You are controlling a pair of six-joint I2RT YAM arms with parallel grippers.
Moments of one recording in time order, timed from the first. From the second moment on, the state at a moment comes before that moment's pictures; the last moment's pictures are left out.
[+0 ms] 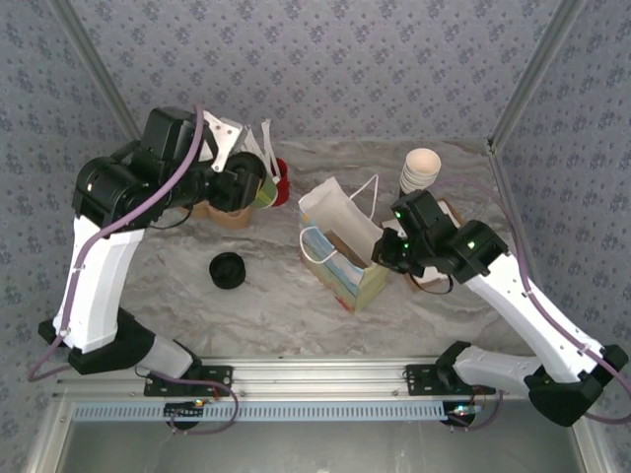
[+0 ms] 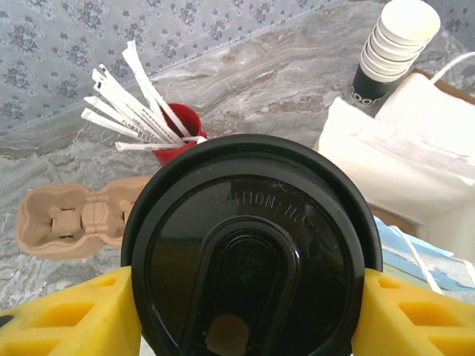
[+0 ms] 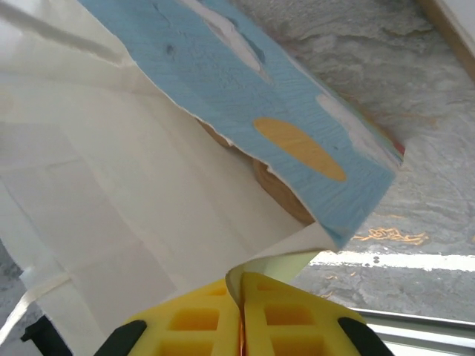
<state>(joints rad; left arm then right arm) -0.66 1.48 2.33 -1.55 -0.13 -0.11 0.68 1.12 1.32 -1.15 -0.11 0.92</state>
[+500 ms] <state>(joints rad) -0.69 1.53 2.45 -1.63 -0.13 -0.10 0.64 1.32 1.52 -1.20 -0.37 0.66</state>
